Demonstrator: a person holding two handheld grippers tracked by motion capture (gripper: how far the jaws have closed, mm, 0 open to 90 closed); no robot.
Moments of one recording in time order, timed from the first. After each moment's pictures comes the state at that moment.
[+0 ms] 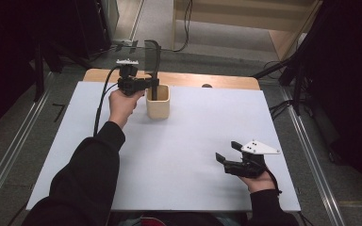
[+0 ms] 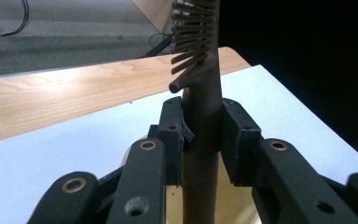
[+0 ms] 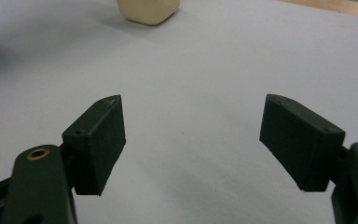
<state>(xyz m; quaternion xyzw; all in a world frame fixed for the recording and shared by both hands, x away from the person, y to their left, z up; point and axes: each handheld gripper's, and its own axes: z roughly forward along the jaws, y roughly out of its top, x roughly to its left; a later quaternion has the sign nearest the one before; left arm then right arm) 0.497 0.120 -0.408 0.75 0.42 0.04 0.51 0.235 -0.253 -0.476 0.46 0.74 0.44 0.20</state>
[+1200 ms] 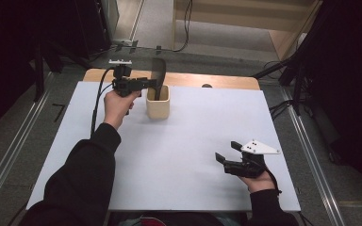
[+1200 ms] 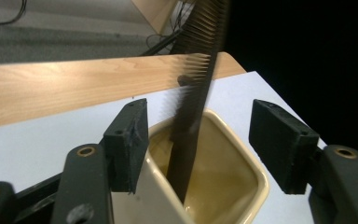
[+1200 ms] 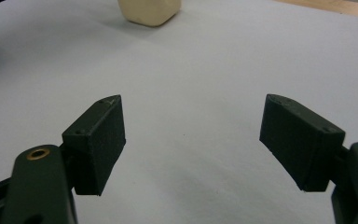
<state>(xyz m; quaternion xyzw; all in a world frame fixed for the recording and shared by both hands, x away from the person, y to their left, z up) 0.496 0.139 -0.407 0.73 0.44 0.02 0.52 0.235 -0.252 -0.475 0.46 0.74 0.45 0.19</state>
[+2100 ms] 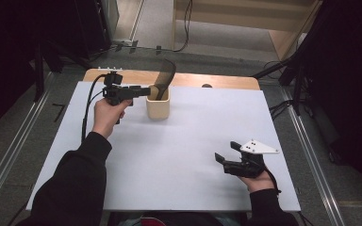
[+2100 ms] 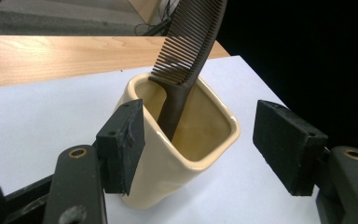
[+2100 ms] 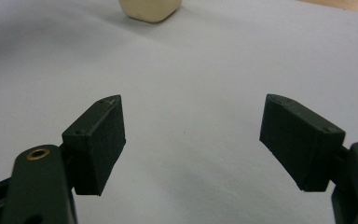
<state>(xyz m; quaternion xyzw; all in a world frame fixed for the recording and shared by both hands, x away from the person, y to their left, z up) 0.464 0.161 -0.409 0.74 0.43 -0.01 0.52 0.237 -0.251 -0.477 0.46 0.75 0.44 0.19</state>
